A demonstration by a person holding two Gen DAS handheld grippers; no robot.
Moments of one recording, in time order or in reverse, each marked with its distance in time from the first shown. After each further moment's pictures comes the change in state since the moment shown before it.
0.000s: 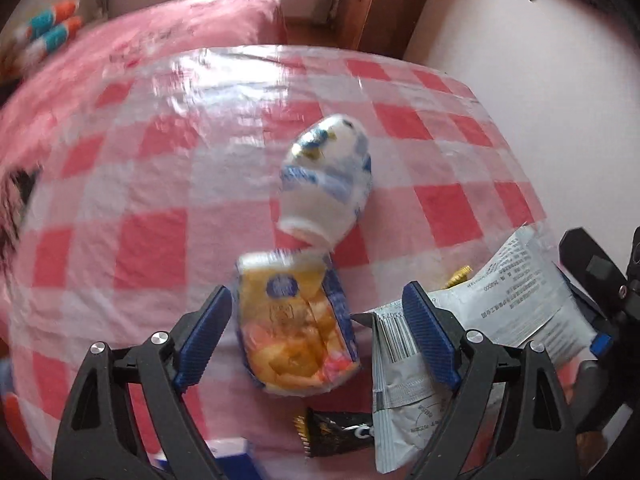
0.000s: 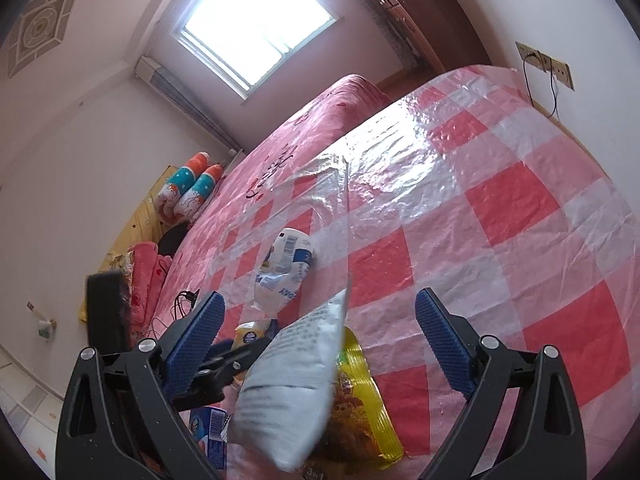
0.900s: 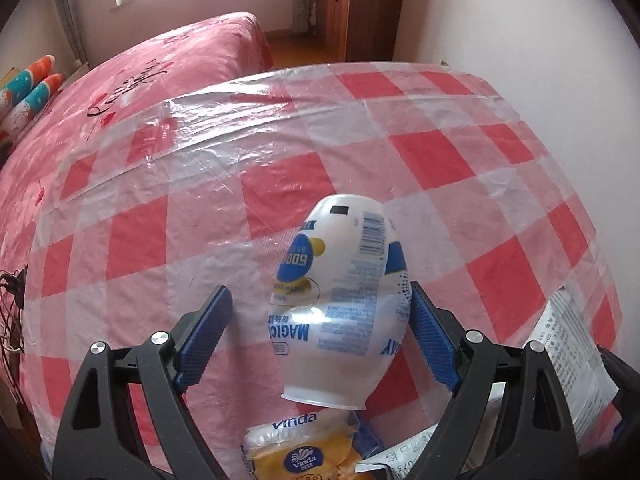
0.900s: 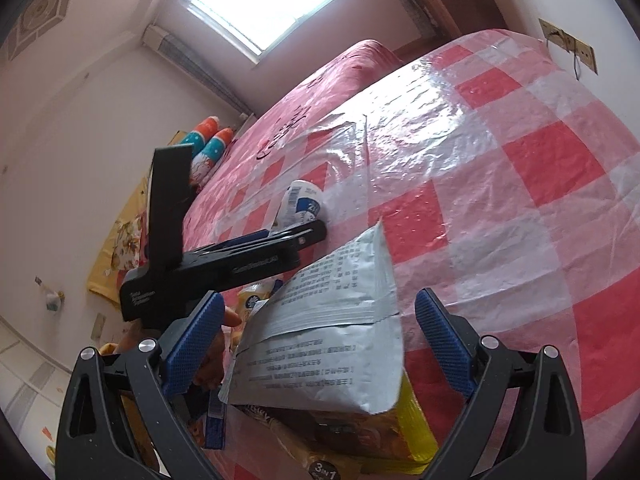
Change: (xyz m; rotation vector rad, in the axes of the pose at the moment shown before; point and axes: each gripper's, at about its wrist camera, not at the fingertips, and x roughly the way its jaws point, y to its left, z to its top) left arm 0.064 -0.009 0.069 0.145 -0.023 0.054; right arm 0.026 0.013 -0.015 -0.063 0.132 0.027
